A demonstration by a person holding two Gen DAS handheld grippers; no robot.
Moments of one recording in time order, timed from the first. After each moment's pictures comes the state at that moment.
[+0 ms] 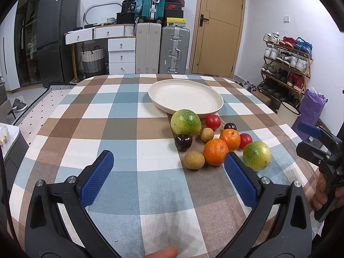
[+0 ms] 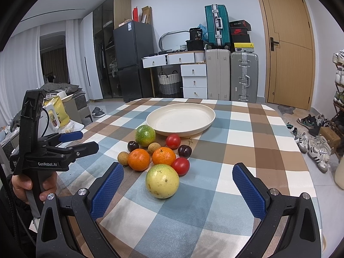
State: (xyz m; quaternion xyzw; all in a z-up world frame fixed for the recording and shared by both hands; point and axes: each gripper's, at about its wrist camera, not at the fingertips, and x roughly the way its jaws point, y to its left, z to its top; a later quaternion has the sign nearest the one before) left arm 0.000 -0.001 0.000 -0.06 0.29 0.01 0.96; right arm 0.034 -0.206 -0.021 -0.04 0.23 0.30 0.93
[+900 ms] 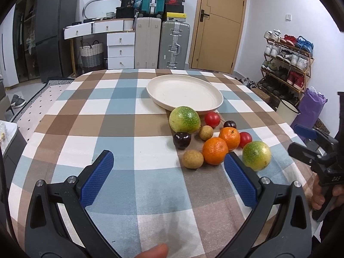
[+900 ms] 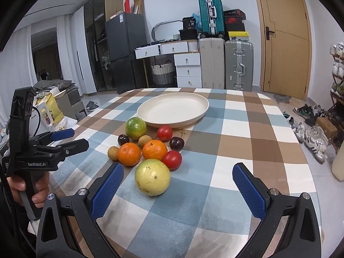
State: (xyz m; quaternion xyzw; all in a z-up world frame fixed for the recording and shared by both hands) left arm 0.008 0.007 -0.003 -0.06 0.31 0.00 0.95; right arm 0.054 -0.207 -0.028 -0.05 0.28 0.28 0.92
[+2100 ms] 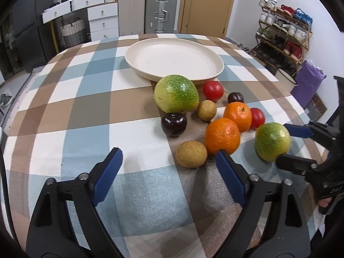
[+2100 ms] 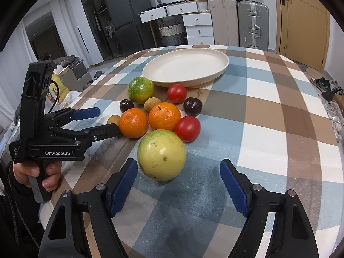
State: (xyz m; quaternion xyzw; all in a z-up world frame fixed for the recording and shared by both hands) left arm 0.081 -0.005 -0.040 -0.04 0.42 -0.04 0.90; right arm 0.091 -0.172 -0.062 -0.06 0.41 0.31 0.85
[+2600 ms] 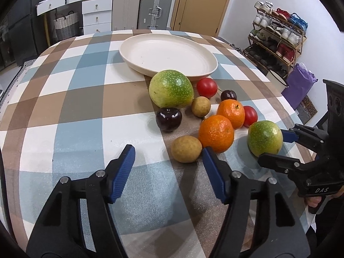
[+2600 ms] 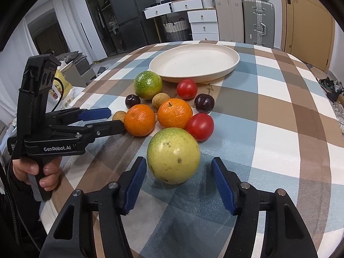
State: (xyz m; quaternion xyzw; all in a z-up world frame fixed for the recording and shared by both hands) left arm 0.079 0.001 -0.043 -0.07 0.43 -0.07 0.90; right arm 0.090 -0.159 -0.067 -0.06 0.42 0.32 0.85
